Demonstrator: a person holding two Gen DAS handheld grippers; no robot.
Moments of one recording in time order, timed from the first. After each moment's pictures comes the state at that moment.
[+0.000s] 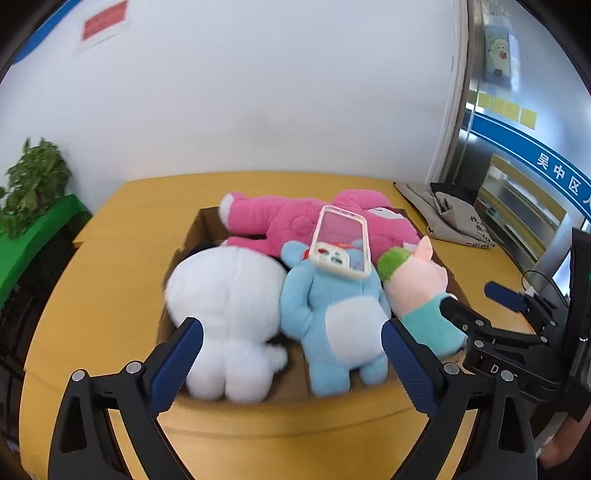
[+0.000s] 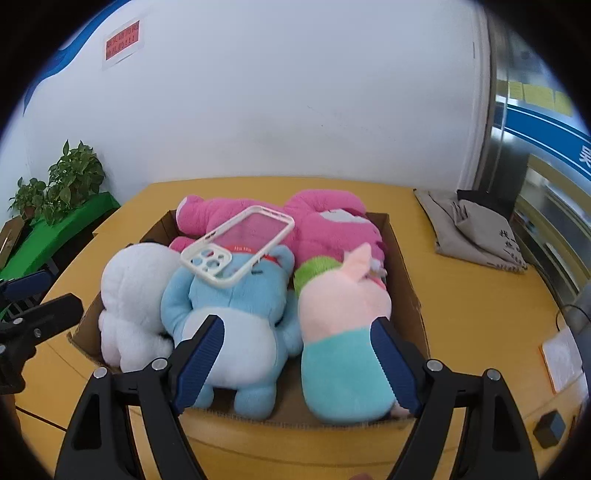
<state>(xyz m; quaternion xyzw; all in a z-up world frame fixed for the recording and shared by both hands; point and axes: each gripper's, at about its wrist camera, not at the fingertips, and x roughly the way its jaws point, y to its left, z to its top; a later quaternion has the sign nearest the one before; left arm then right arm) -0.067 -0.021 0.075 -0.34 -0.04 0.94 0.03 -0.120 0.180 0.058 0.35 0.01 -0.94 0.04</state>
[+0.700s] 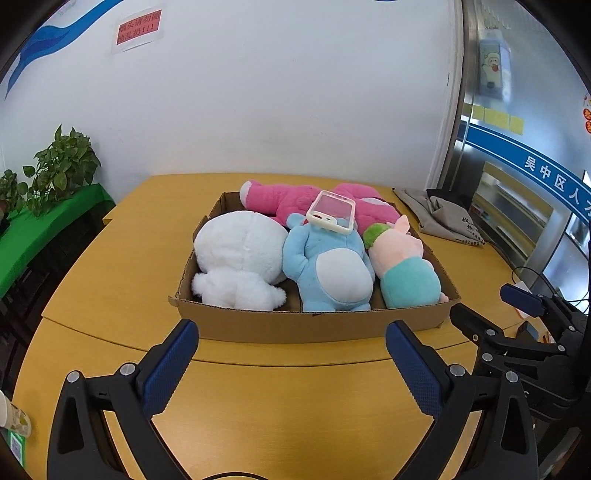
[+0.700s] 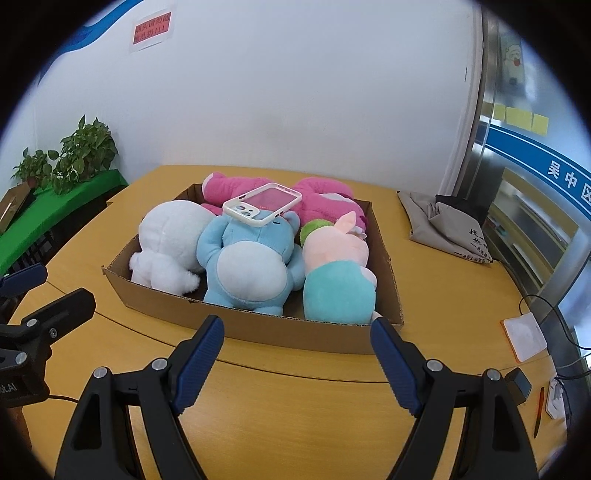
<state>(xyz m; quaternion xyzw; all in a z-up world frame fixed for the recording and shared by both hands) 0.026 -0.010 0.071 -0.32 -0.05 0.95 0.01 -0.022 0.161 0.078 0.33 0.06 -0.94 0.03</state>
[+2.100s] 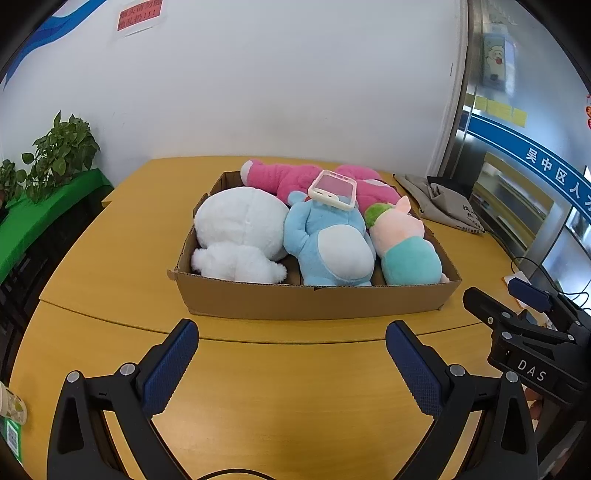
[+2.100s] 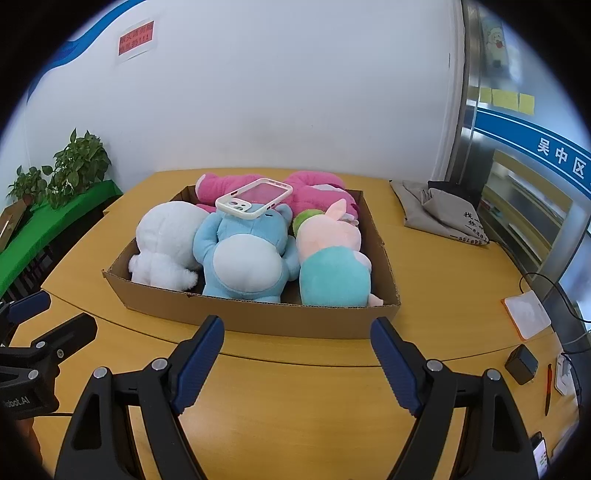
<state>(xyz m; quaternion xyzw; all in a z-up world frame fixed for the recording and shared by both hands) 0.035 -0.014 0.056 -0.35 -0.06 0.94 0.02 -0.010 0.170 0.072 0.34 0.03 -0.94 0.02</state>
